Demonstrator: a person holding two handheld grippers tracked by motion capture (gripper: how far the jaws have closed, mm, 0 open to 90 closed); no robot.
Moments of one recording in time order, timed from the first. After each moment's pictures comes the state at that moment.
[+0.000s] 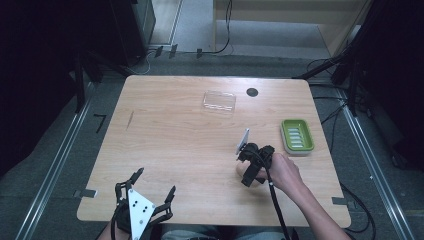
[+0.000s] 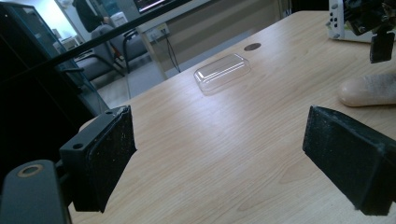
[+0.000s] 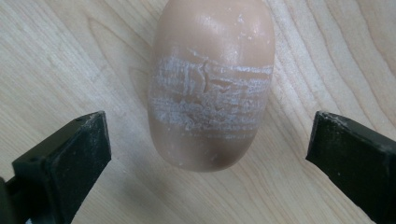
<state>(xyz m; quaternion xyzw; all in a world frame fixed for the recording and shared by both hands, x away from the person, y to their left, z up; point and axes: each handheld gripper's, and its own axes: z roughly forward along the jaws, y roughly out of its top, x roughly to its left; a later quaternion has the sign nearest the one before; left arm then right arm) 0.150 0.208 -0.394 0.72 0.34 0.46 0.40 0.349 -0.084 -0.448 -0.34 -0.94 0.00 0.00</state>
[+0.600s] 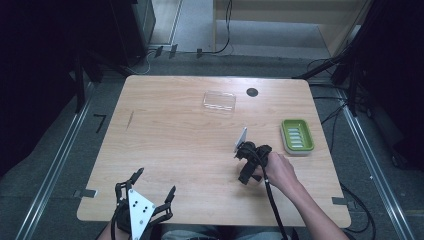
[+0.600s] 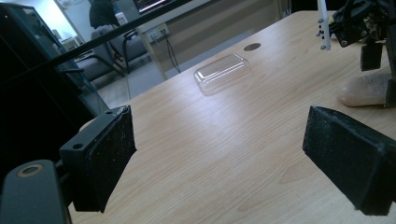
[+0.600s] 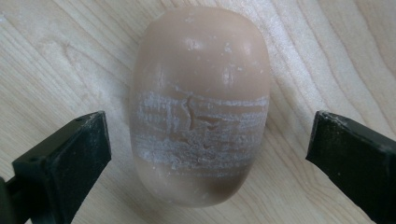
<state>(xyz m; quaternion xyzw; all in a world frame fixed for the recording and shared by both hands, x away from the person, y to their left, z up) 0.150 0.208 -0.394 0.72 0.34 0.46 0.40 0.362 -0.079 -0.463 -0.35 -0.94 0.00 0.01</state>
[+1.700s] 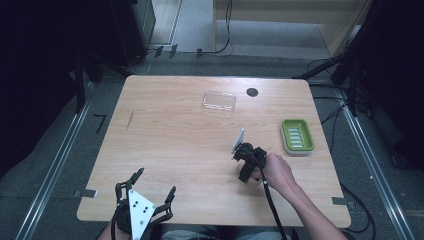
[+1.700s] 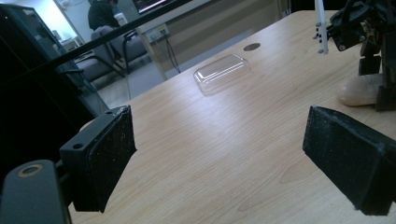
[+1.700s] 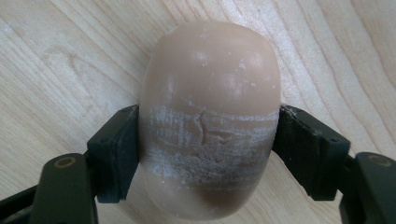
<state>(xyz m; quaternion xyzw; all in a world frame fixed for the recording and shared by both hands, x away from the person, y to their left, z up) 0.150 0.208 -0.394 0.72 0.34 0.46 0.40 0.358 -0.073 -0.465 -0.34 -0.94 -0.01 -0.01</state>
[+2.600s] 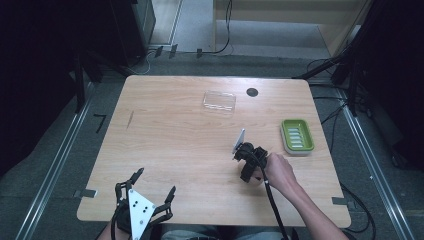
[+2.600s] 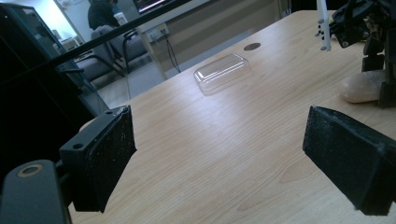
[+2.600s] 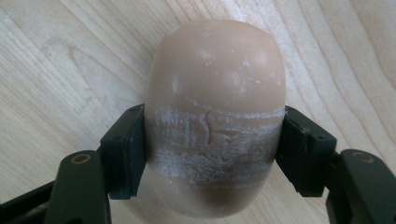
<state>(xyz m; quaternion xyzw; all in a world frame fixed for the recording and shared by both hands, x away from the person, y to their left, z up) 0.150 0.208 -0.394 0.72 0.34 0.46 0.40 0.358 -0.075 -0.462 -0.34 -0.94 0.00 -0.01</state>
